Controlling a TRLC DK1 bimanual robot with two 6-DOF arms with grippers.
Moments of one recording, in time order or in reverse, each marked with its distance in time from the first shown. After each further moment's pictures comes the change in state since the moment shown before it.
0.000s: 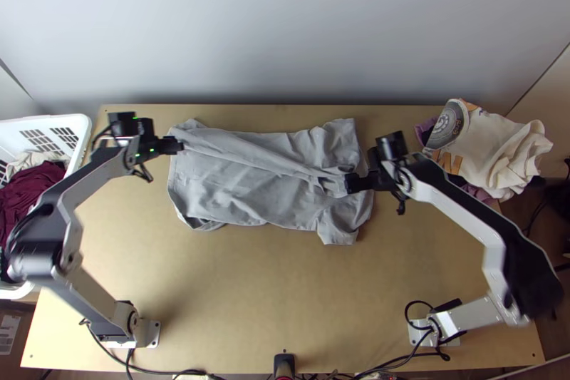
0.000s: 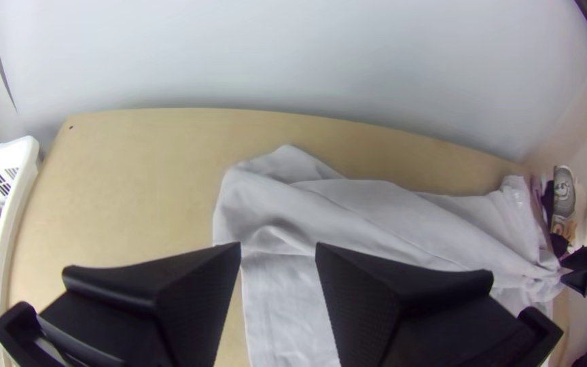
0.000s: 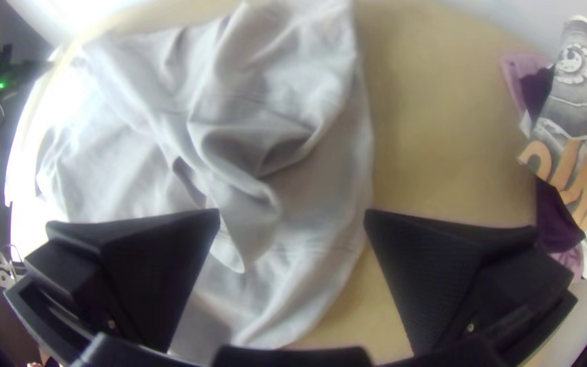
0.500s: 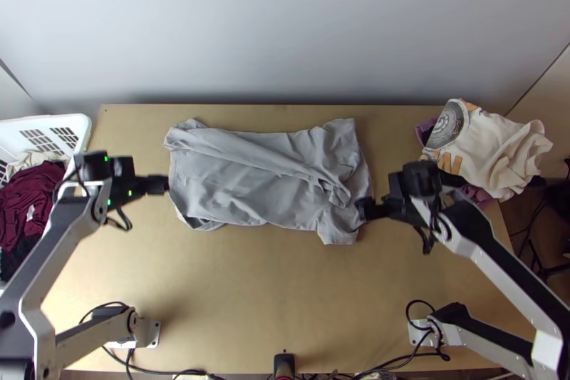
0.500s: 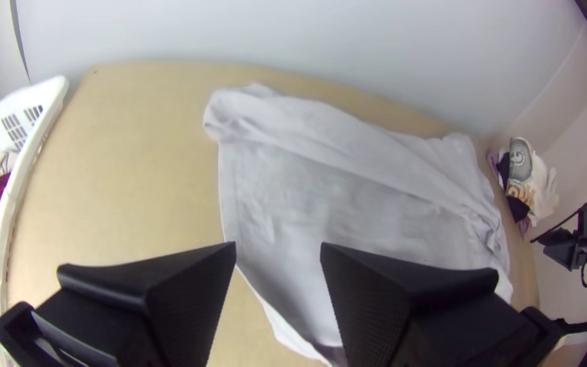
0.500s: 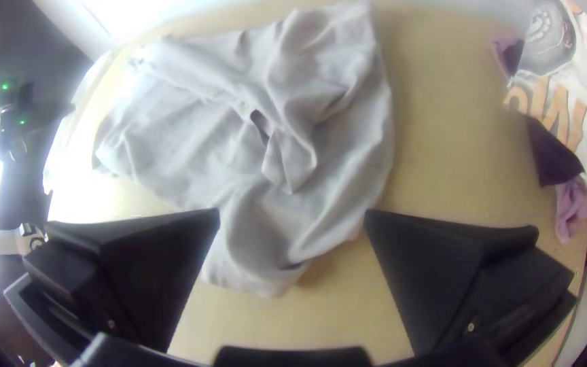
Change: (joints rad) left arm 0.036 -0.550 -0.372 -0.240 0.109 -0.009; right arm 0.071 -0.441 -0.233 -0.086 -0.071 0.109
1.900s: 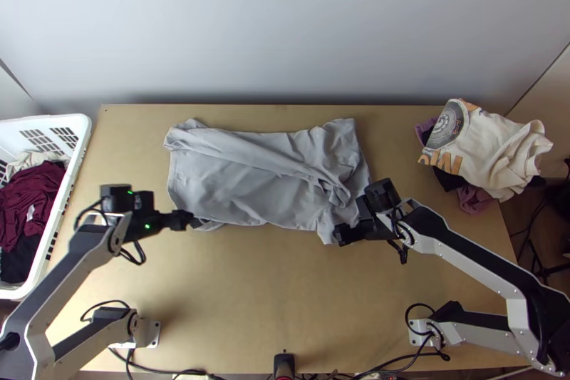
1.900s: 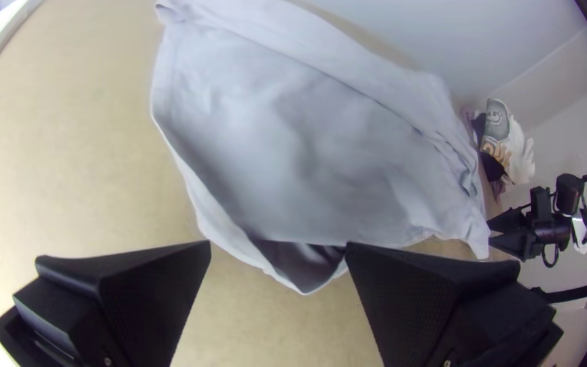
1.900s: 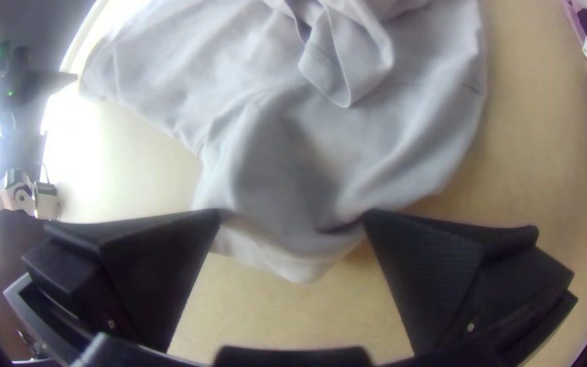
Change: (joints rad) left arm -0.126 -0.105 -0.243 0.000 0.084 -0.127; right arm 0.136 0.203 -0.109 0.116 -0.069 0.012
